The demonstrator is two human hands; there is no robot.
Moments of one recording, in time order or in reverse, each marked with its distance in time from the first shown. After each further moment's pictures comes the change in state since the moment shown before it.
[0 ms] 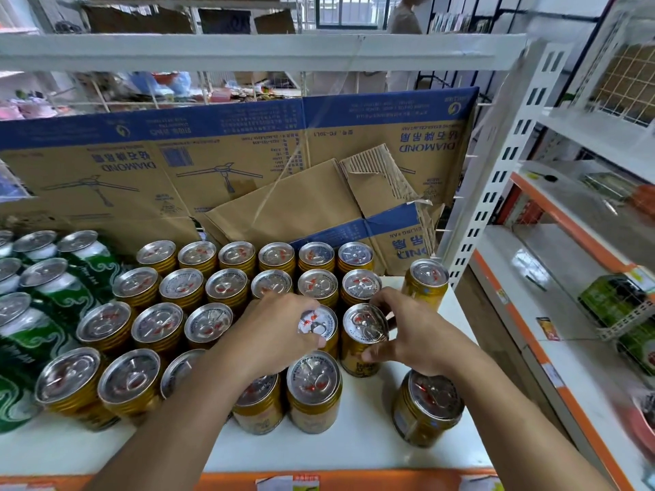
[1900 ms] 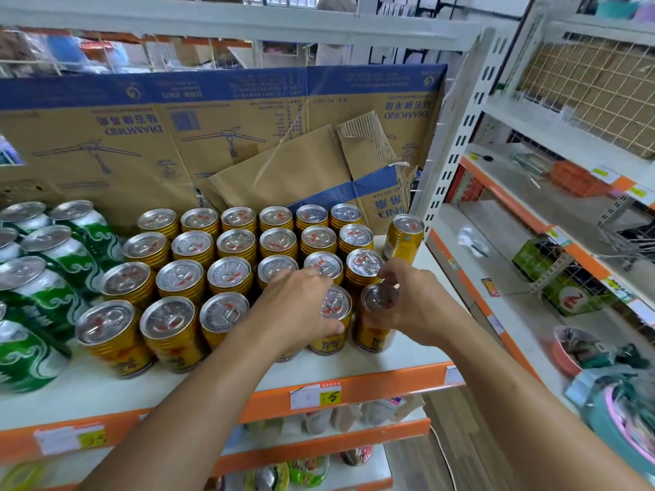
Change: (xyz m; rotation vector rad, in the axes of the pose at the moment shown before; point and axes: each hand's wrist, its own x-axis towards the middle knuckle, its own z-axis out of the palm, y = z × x) left_hand -0.054 -0.002 0.009 0.201 -0.058 0.245; right_hand -0.075 -0.053 0.036 -0.089 0.228 0.229
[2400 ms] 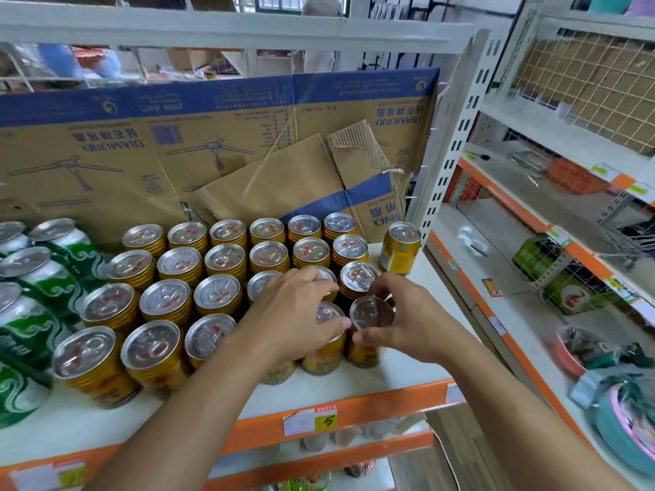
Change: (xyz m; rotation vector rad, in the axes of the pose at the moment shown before) left_hand 0.016 -0.004 -0.001 -0.121 0.106 0.068; right_hand 0.014 0.018 0.005 0.091 -0.040 -0.111
